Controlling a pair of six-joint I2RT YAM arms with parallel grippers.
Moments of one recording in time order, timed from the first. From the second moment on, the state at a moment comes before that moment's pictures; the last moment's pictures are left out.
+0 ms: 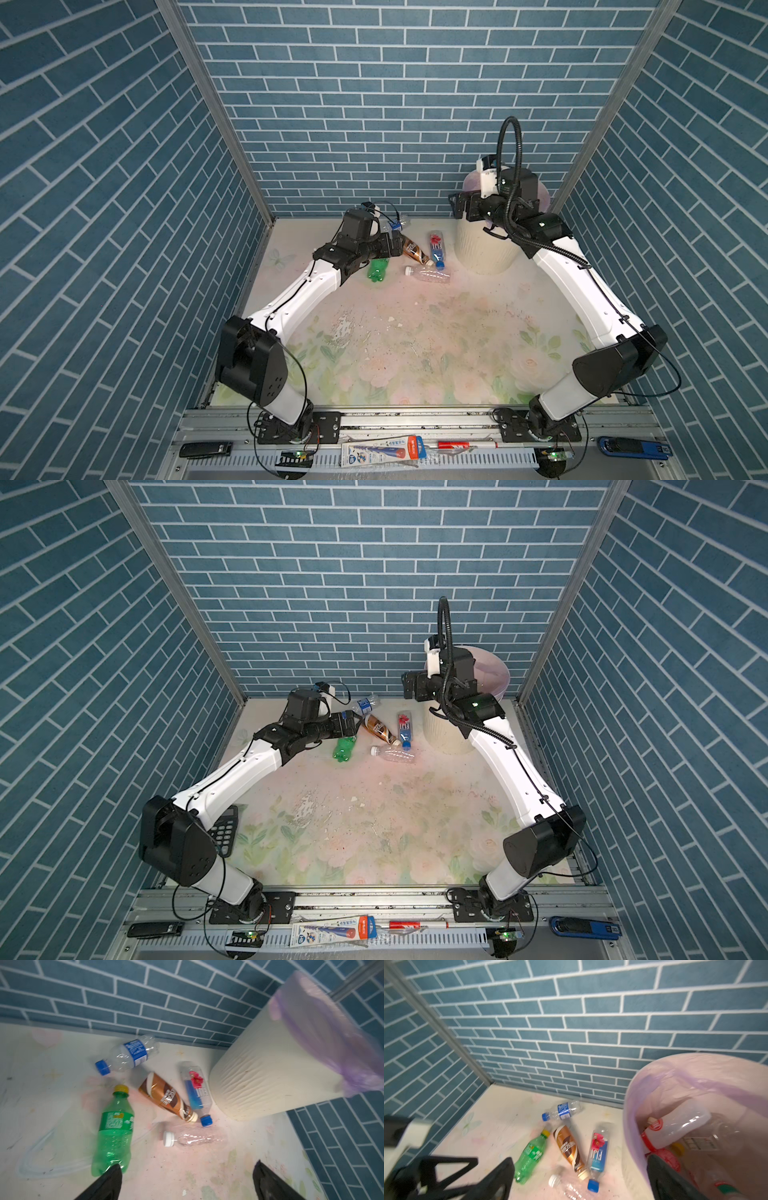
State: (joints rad) left arm -0.41 1.61 1.34 -0.36 0.13 -0.49; right arm 0.49 1.59 1.75 -0.54 -0.03 0.14
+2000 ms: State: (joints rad) left arm -0.33 2.05 1.34 -0.17 0.20 -0.51; right arm 0.62 1.66 1.50 -0.54 -0.15 0.21
